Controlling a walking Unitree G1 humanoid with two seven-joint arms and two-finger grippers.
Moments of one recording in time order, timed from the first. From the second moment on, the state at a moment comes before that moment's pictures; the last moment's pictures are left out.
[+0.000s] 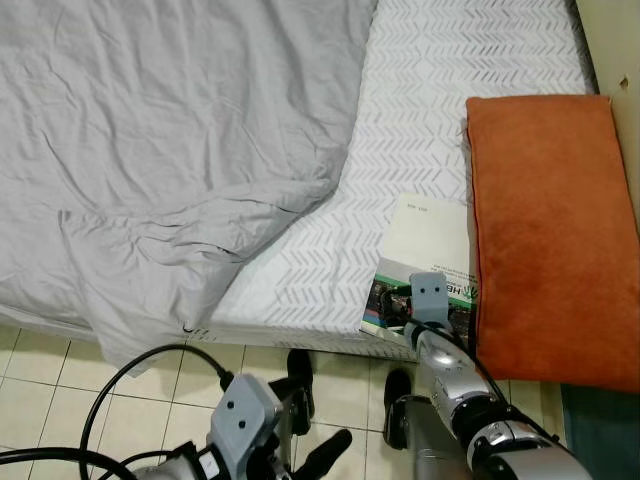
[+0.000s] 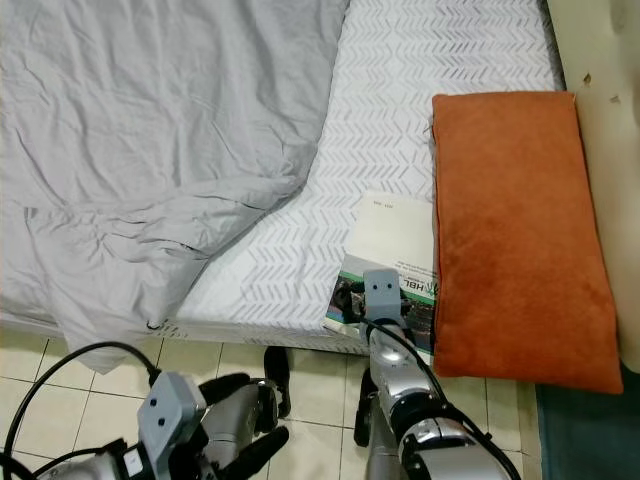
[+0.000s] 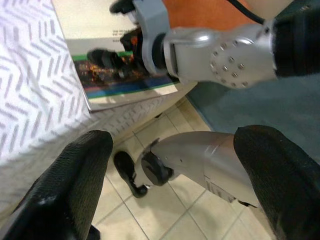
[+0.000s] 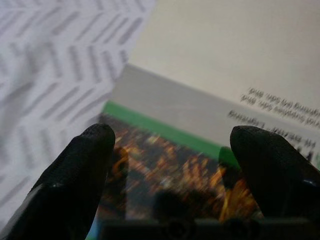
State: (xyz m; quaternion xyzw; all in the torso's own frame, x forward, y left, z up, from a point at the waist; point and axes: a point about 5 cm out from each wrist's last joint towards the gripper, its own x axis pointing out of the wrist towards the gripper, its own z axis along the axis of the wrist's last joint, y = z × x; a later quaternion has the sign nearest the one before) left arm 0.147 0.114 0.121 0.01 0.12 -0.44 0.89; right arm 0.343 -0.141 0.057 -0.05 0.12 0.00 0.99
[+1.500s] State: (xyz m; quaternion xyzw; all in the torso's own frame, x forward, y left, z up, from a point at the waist) left arm 0.124 0.110 0.128 0.03 0.14 -0.40 0.90; right arm 0.355 -0.110 0.076 -0.06 0.08 0.05 0.99
